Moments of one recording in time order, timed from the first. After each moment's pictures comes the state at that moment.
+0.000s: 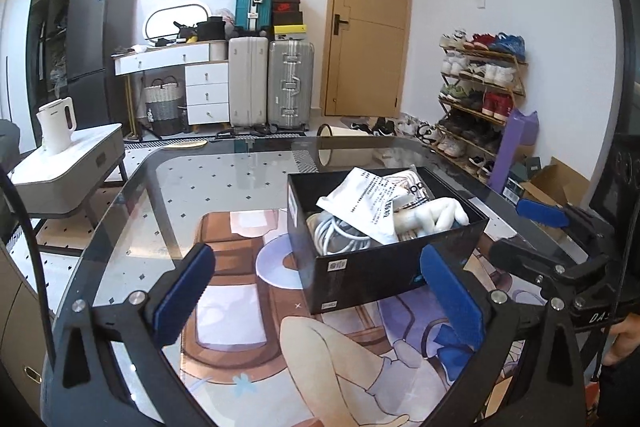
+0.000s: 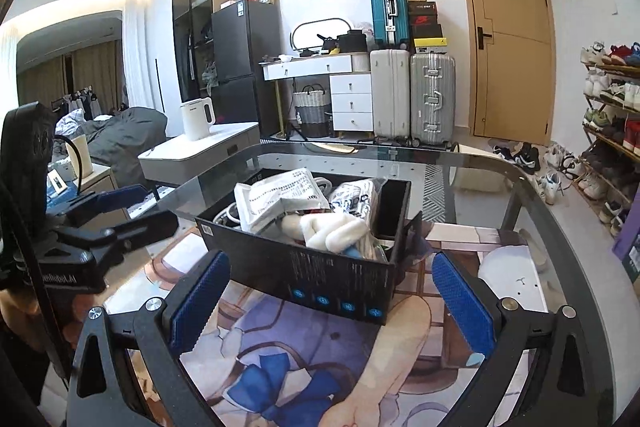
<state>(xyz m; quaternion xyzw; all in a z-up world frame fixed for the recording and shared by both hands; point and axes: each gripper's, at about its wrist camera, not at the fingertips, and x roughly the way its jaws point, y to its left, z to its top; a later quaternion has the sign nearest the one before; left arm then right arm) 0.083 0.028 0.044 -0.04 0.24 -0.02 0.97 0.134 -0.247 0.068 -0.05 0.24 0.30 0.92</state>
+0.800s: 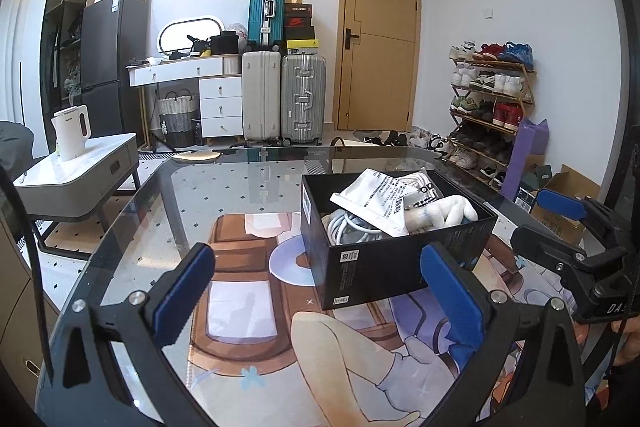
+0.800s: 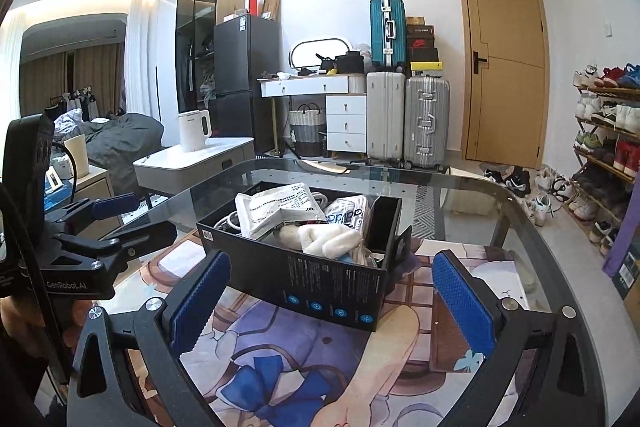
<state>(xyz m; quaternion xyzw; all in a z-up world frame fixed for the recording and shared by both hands) 0.068 0.027 0.033 -0.03 0.21 0.00 0.98 0.116 -0.252 0.070 -0.06 0.20 0.29 0.94</state>
